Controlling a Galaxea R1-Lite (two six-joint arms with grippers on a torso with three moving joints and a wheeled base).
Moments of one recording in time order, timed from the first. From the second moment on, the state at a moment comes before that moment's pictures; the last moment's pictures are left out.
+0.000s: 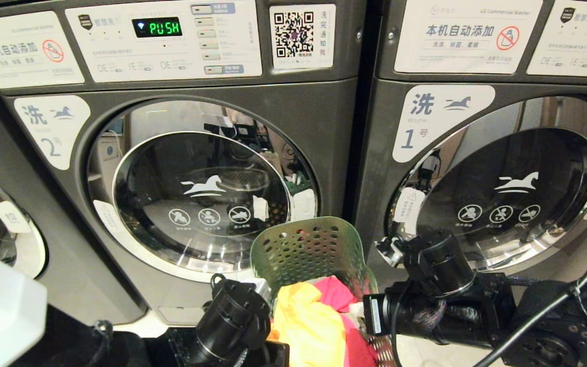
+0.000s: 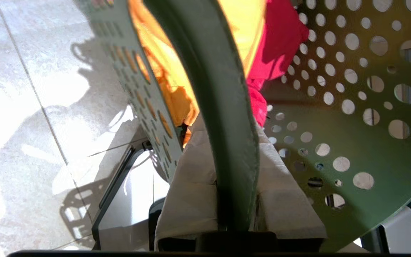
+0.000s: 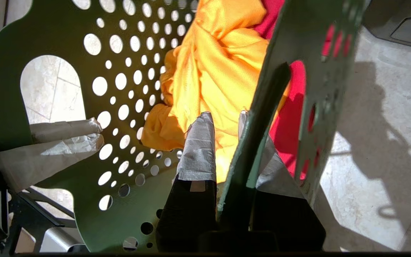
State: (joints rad) left arm -0.91 1.83 -0.58 -0.46 0.10 -0.58; right arm 0.69 1.81 -0.72 -0.41 0.05 0.51
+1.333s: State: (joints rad) left arm -0.89 2.11 -0.93 -0.47 0.10 -0.48; right arm 0.42 1.87 -0.74 -0.41 0.03 0.40
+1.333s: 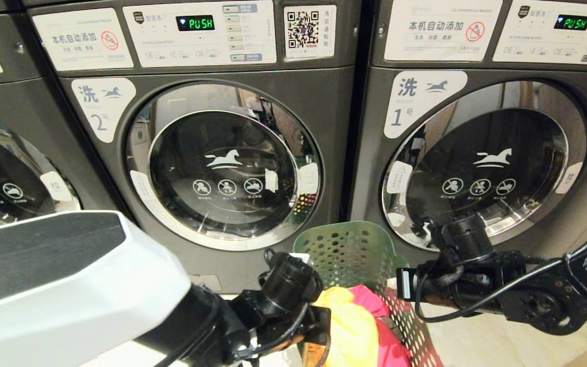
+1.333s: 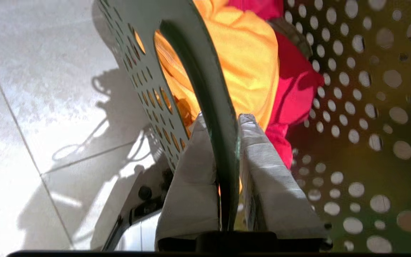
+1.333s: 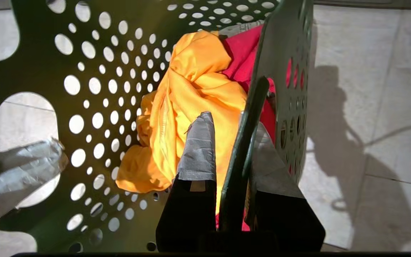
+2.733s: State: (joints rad) left arm -0.94 2.54 -1.64 -0.16 0.15 -0.45; right arm 0.21 2.06 -0.70 -0.62 0.02 0.34
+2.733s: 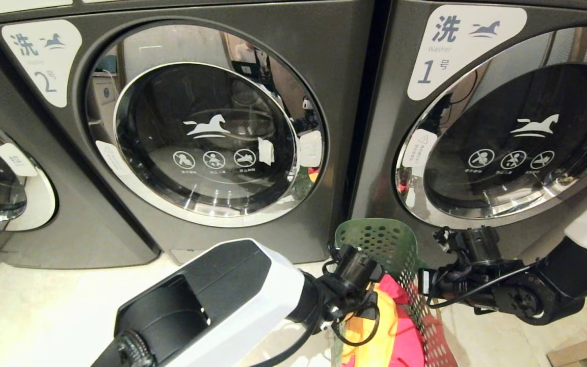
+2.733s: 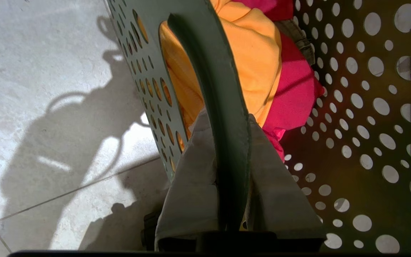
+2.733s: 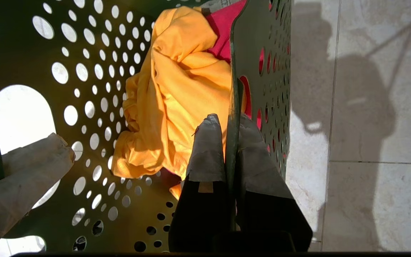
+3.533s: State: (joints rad) left arm -0.95 2.58 -1.72 -0.12 0.16 -0.45; right arm 0.16 2.11 -0.75 -0.63 0.03 0.31
